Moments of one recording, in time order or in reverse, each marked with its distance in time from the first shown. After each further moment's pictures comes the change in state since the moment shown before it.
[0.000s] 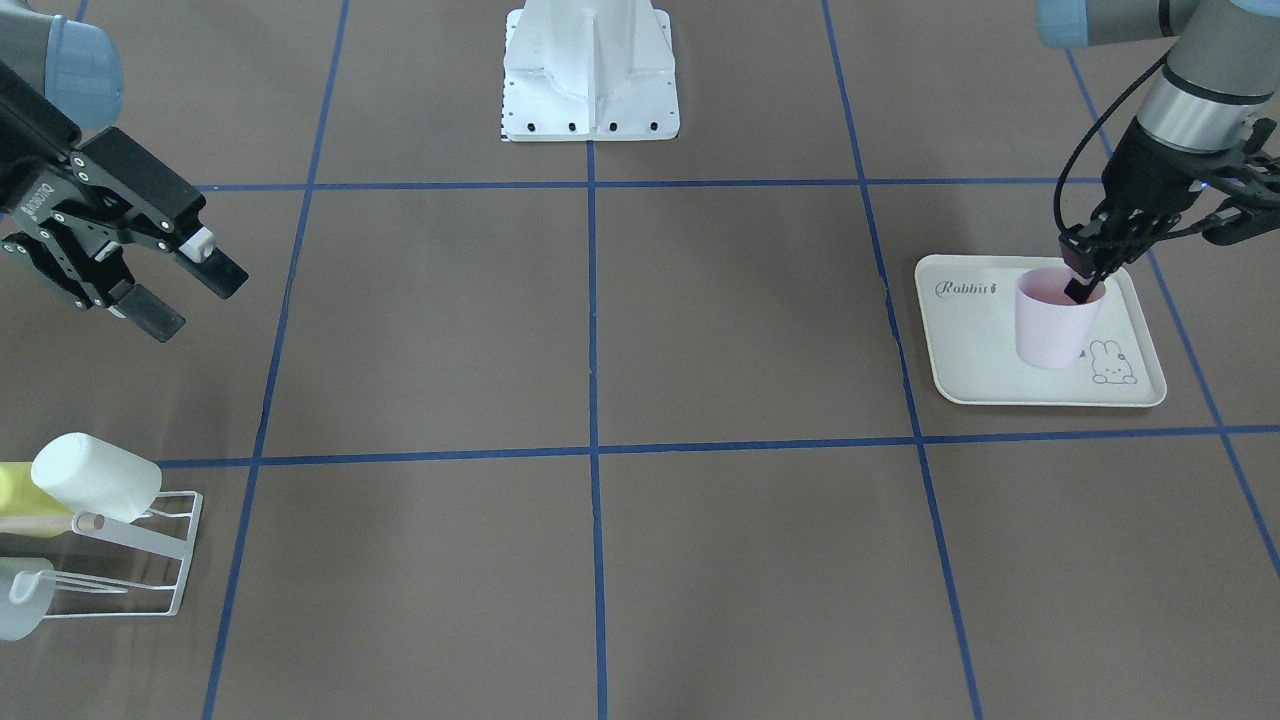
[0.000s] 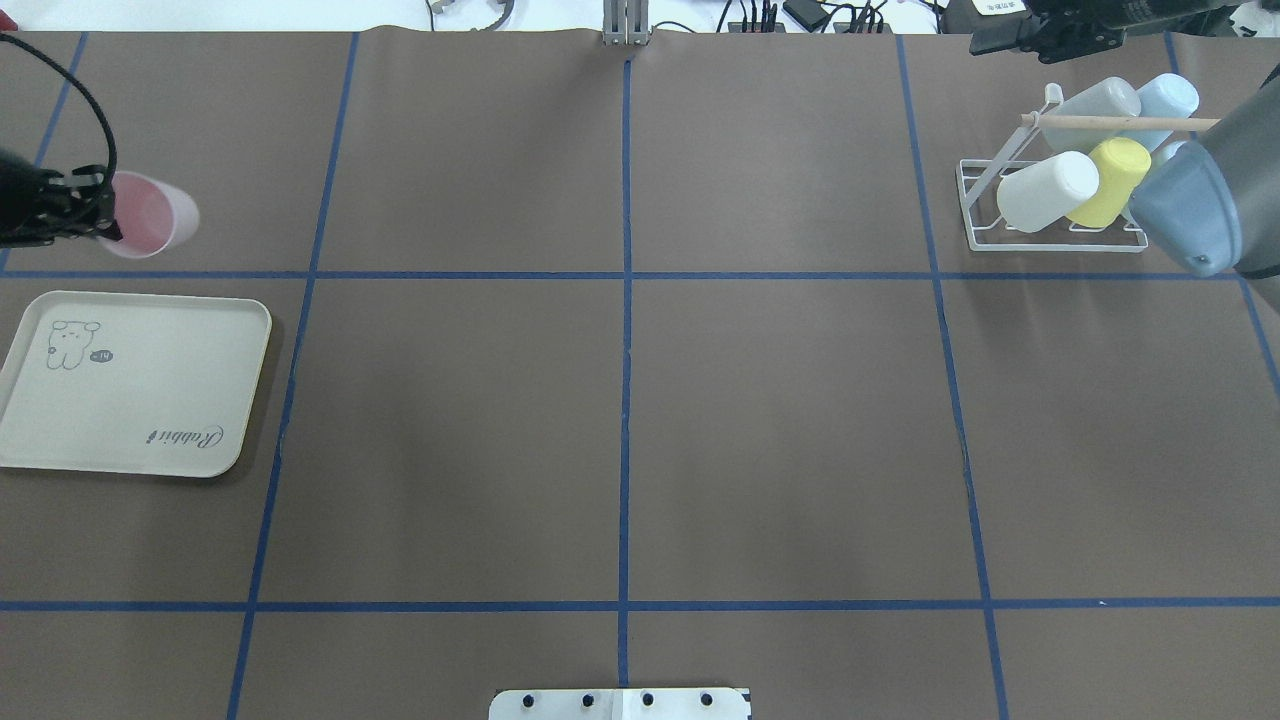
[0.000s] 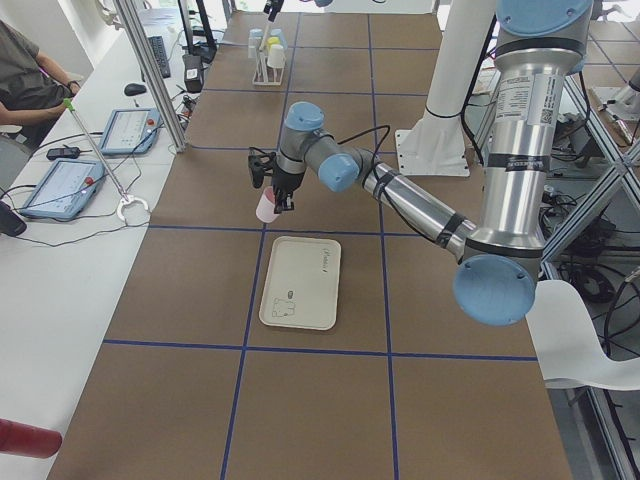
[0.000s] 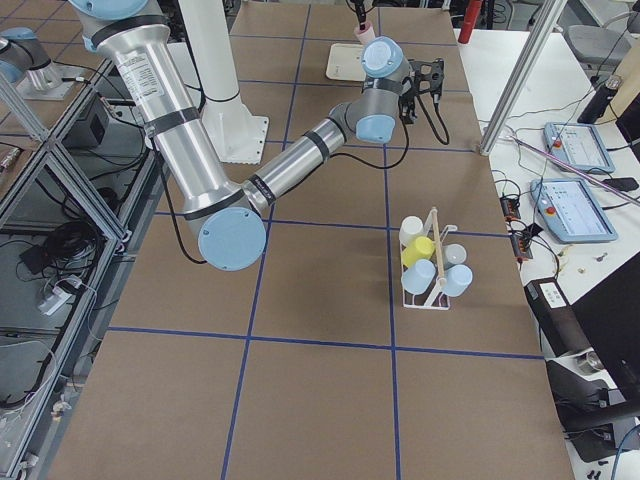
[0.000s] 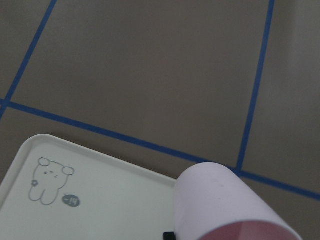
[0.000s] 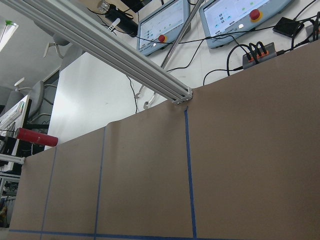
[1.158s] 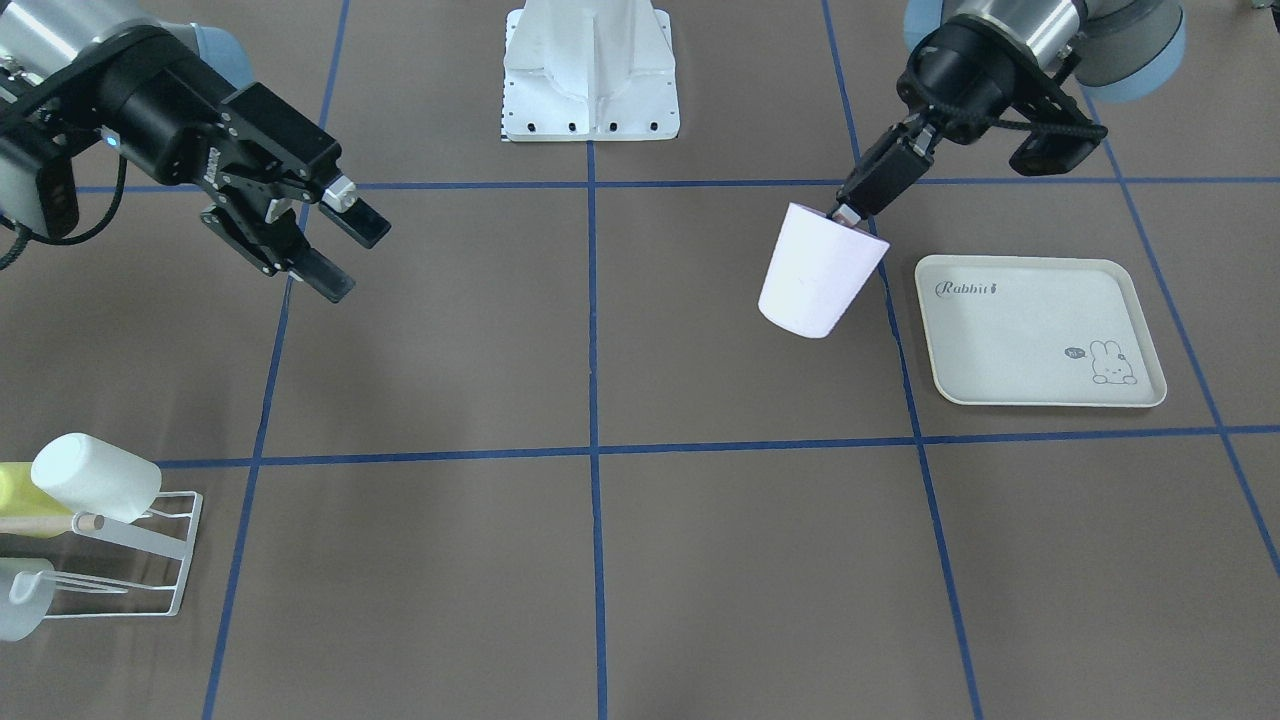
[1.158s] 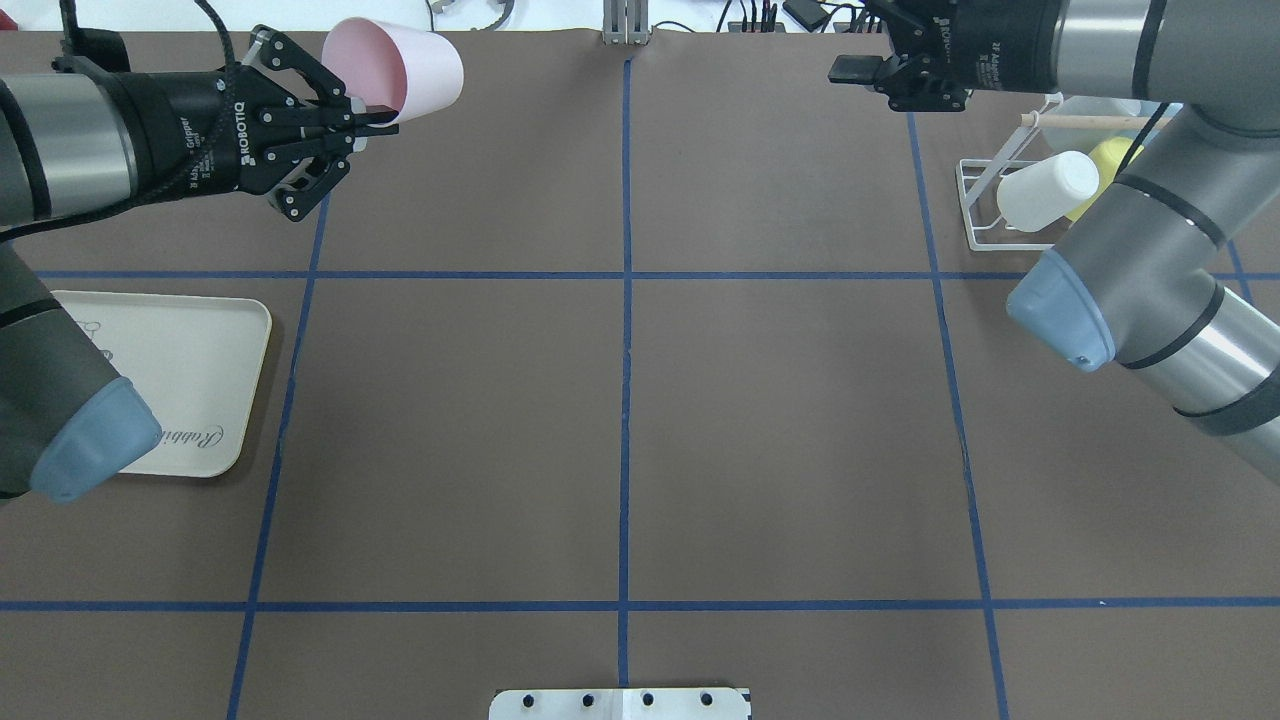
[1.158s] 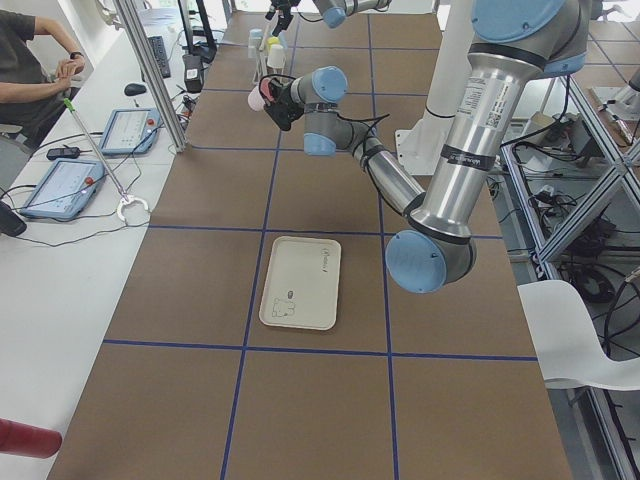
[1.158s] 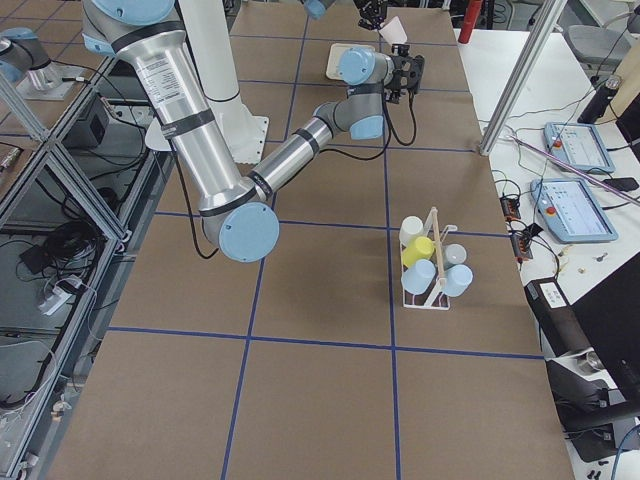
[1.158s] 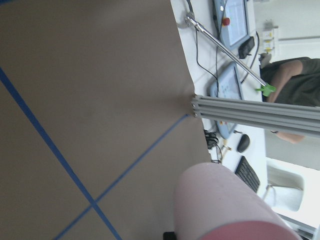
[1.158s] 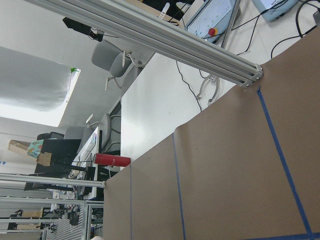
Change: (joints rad) left arm 0.191 -0.186 0.086 -0.885 0.160 -1.162; right arm -0.217 0.037 0.000 0.269 -0.313 0.346
